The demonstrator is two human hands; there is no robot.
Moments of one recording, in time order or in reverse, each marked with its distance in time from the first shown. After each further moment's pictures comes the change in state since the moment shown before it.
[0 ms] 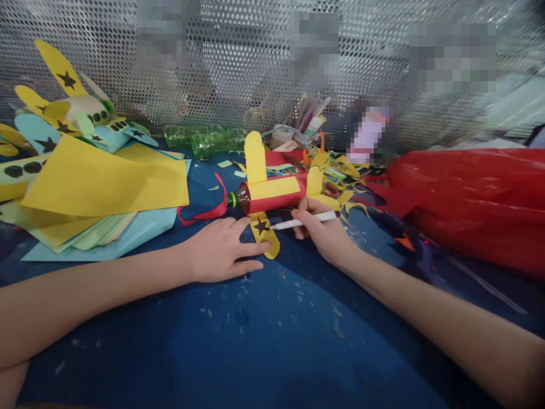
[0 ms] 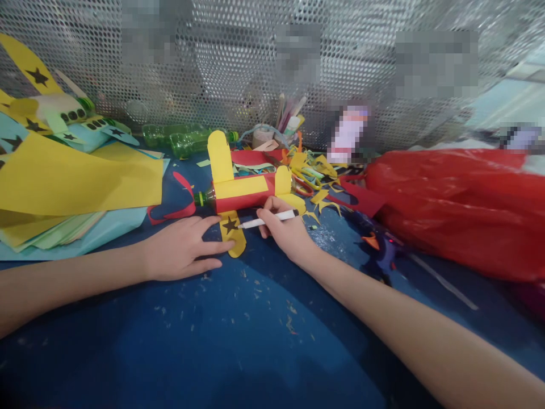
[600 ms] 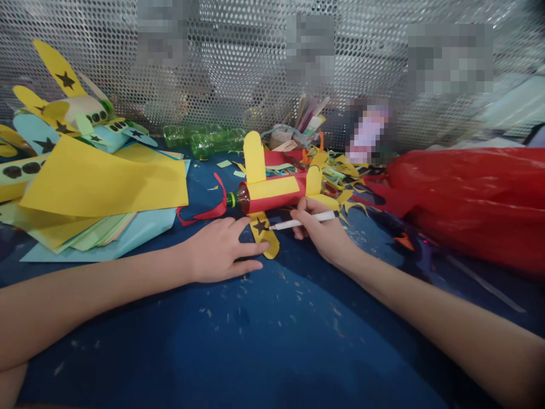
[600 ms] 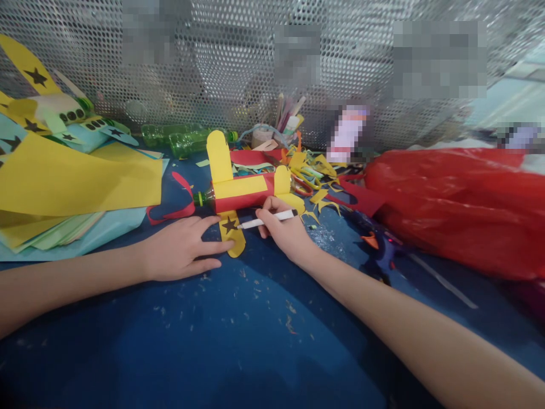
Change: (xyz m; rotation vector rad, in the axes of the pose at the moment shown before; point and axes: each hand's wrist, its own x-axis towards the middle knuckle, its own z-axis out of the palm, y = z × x) left_hand 0.000 0.000 0.000 0.010 -0.001 -0.003; right_hand 0.000 0.001 -0.001 0.010 -0.009 -0.012
